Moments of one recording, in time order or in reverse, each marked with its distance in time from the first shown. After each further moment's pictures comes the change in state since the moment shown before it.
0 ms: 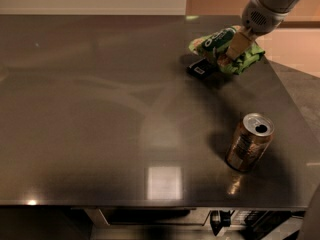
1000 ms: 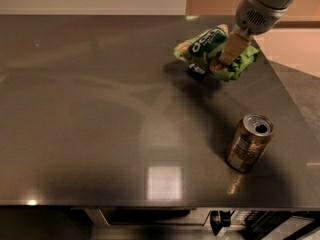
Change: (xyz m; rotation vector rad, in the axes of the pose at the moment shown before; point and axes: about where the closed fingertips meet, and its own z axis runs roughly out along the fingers) arm -0.009 0.046 -0.028 0.005 0.005 -0.165
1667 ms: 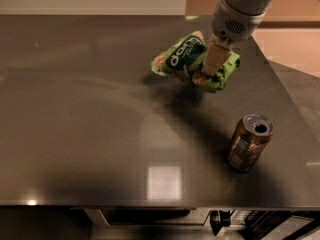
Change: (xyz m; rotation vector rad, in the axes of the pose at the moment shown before) arm -0.031 0.063 -0.003 -0.047 0.027 -0.198
